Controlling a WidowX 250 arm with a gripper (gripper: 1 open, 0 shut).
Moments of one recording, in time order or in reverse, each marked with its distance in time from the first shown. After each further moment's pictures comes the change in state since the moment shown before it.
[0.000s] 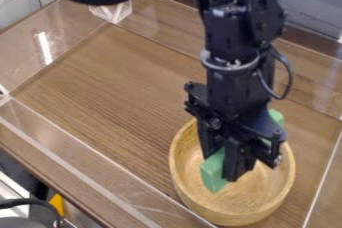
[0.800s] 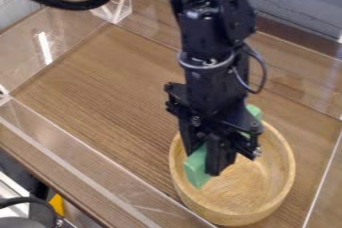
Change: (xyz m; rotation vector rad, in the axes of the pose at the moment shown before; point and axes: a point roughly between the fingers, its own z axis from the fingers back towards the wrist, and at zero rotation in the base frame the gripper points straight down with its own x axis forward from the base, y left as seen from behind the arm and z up) arm -0.005 0.025 -0.001 -0.009 -0.026 0.110
